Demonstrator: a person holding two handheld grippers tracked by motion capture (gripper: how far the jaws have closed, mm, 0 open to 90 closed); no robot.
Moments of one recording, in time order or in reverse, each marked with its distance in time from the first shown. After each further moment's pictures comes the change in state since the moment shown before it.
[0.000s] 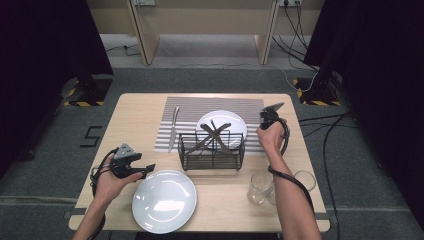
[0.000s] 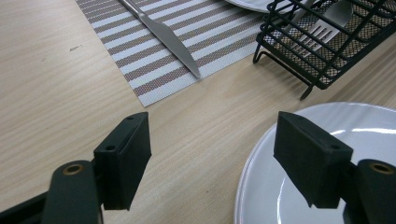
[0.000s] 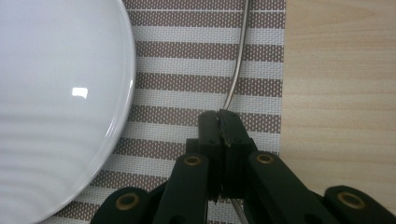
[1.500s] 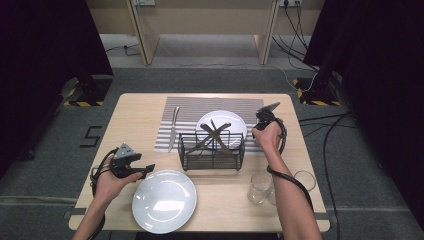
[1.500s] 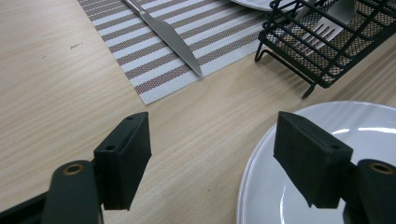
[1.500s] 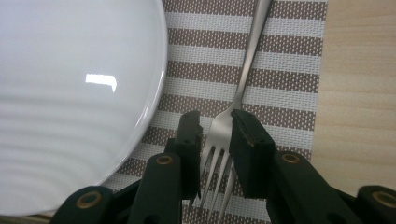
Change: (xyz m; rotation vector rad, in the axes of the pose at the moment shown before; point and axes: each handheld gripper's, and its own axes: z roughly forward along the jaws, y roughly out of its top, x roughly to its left) left arm 0.002 -0.001 0.000 0.002 0.000 -0.007; right arm 0.009 0.000 0.002 0.040 0.058 -0.036
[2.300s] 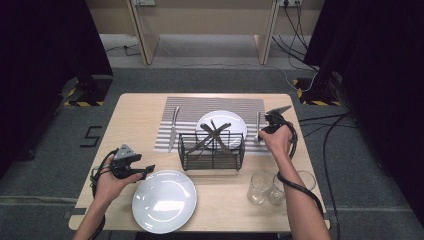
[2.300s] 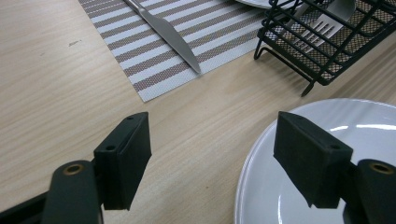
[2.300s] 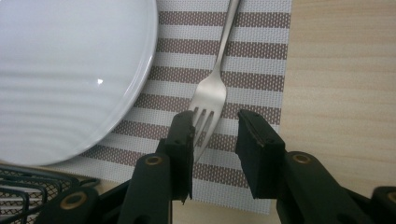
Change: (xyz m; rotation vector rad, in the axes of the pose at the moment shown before) left arm -0.001 -0.002 0.000 0.003 0.003 -0.003; right arm -0.018 -0.021 -0.027 -0.018 0.045 0.025
